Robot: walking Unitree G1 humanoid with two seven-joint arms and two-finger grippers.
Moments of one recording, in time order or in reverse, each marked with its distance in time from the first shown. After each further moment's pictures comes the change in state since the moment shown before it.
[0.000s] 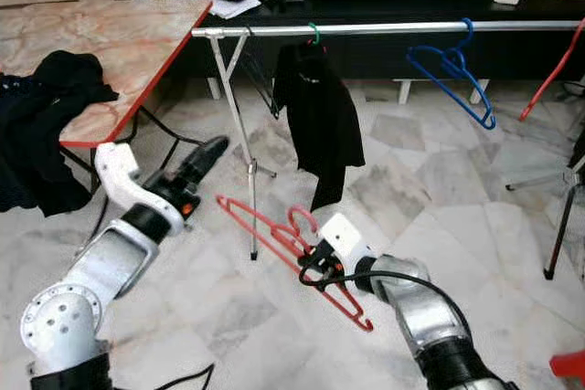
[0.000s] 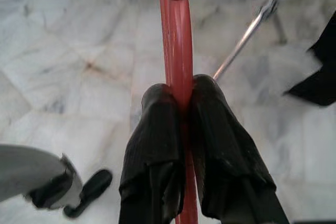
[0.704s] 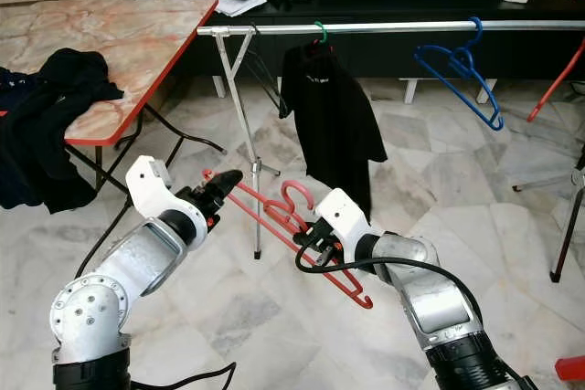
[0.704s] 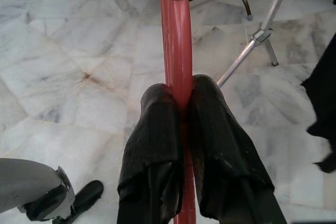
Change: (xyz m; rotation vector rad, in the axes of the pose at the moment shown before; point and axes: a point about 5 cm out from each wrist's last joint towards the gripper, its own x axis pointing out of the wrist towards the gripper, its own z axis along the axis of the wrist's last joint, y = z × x) left arm 0.010 0.010 -0.024 0.039 0.099 0.365; right arm -0.017 0.002 0.035 -0.038 -0.030 -0.019
